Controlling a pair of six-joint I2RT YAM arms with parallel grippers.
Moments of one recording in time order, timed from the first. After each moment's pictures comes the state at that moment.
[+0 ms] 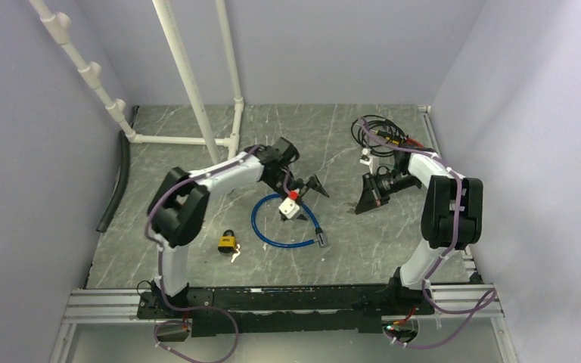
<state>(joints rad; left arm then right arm) -0.73 2.02 1.53 -0.79 1.05 1.93 -0.11 1.74 1.12 -1.06 -0.86 -0.63</state>
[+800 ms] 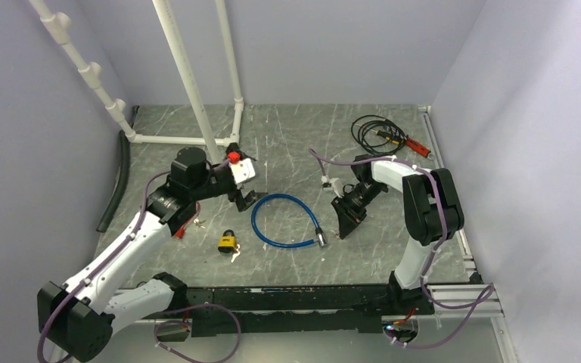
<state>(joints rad) -0.52 1.03 0.87 -0.12 0.62 0.55 0.23 1.81 1.08 -1.10 -0.70 -0.71</state>
